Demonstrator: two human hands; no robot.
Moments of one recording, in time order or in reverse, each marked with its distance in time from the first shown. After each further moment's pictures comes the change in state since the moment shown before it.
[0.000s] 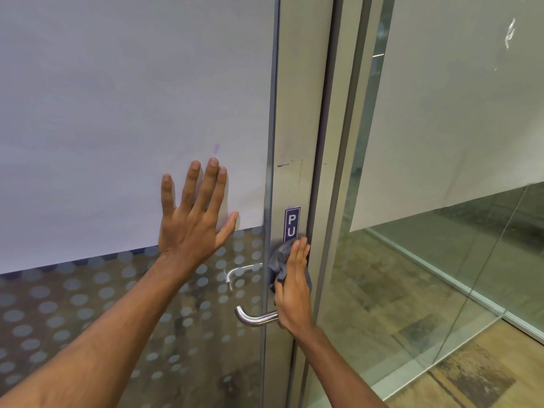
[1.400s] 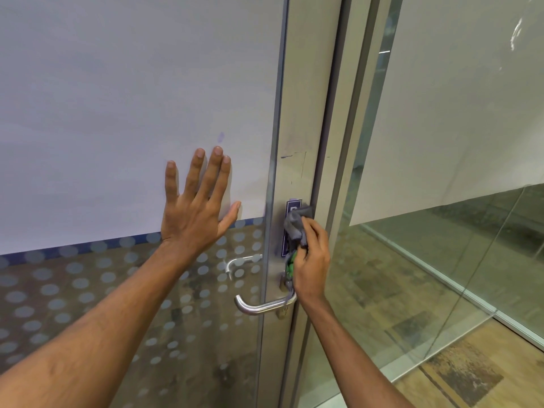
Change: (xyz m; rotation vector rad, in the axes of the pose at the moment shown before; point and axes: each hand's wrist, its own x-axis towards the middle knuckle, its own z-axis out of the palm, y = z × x) left_hand -0.001 0.000 0.000 0.010 0.017 0.010; right_hand 0.026 -0.029 -0.034 0.025 0.369 -0.045
